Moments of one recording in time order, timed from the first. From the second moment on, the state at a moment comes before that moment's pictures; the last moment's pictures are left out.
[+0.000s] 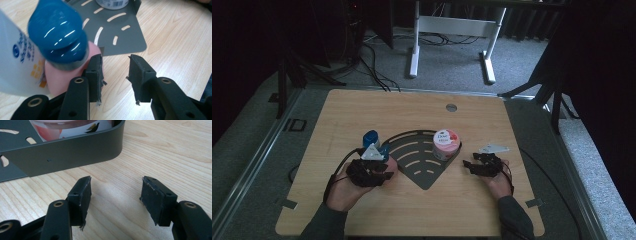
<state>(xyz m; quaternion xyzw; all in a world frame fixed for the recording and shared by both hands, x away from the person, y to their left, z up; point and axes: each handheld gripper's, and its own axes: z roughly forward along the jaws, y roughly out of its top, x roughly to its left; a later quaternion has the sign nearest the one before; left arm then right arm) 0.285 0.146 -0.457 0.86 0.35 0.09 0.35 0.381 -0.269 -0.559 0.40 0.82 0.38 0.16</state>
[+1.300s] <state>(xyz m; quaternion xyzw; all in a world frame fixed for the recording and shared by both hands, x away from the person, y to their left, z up) 0.301 0.167 -0.438 0.84 0.40 0.13 0.34 0.382 -0.268 -0.559 0.40 0.82 0.38 0.16</state>
